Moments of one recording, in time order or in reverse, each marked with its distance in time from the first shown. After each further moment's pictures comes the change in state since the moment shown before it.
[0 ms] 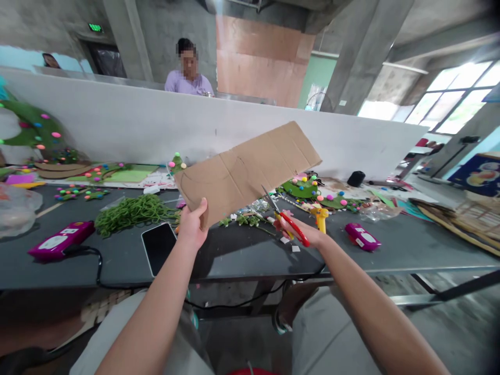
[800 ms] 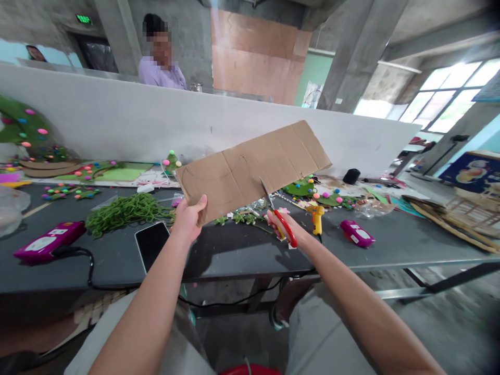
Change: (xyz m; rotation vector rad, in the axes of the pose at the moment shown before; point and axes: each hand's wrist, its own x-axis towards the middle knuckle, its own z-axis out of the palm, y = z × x) left_hand 0.008 0.004 0.005 0.114 -0.068 0.011; right_hand 0.017 0.000 0.030 0.117 0.135 0.112
